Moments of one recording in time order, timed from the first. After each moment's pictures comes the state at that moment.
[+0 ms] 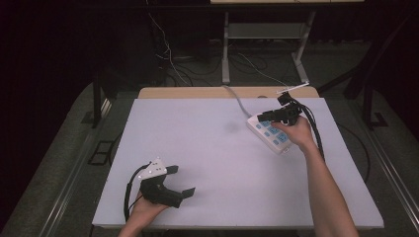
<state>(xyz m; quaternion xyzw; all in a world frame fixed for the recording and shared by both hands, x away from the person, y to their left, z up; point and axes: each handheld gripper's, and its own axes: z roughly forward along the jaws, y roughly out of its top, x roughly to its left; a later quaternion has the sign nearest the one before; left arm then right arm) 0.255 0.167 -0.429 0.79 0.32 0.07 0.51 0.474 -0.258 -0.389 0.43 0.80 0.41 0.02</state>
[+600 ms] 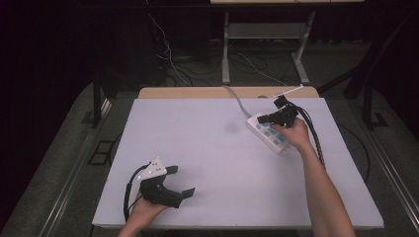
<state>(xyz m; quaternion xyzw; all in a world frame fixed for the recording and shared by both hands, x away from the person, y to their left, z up) 0.254 0.168 -0.429 0.79 0.32 0.07 0.51 0.480 -0.252 -0.406 0.41 0.82 0.39 0.01</state>
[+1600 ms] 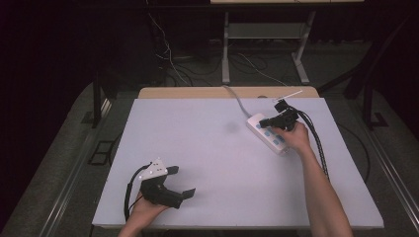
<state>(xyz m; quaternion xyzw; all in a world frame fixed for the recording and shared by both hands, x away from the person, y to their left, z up) 0.254 0.166 -0.430 0.80 0.32 0.07 0.51 0.483 -0.260 -0.425 0.42 0.82 0.38 0.01</state>
